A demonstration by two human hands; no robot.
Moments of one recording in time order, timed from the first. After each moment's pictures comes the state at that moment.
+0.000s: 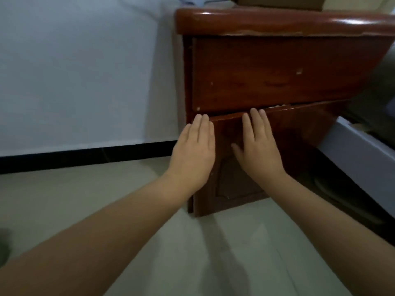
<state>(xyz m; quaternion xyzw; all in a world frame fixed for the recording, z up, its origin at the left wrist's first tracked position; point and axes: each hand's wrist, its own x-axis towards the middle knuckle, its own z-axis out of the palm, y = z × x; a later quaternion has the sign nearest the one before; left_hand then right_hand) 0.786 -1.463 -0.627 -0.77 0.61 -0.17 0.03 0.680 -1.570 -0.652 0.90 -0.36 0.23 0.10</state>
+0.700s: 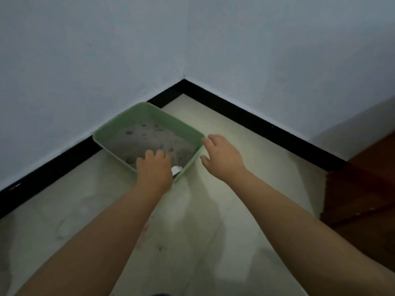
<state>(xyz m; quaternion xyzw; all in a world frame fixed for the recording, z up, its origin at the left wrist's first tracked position) 0.952 -0.979 -0.685 -0.99 0.09 0.10 0.04 0.949 -1.134 -0.657 1.00 0.07 -0.03 -0.06</state>
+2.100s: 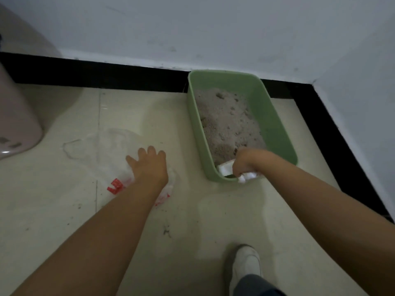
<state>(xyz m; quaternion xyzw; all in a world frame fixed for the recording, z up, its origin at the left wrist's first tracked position) 0.935 -0.883 -0.864 -0.92 -0.31 0.21 -0.11 1.068 -1.013 -0.790 0.84 0.18 -0.44 0.26</state>
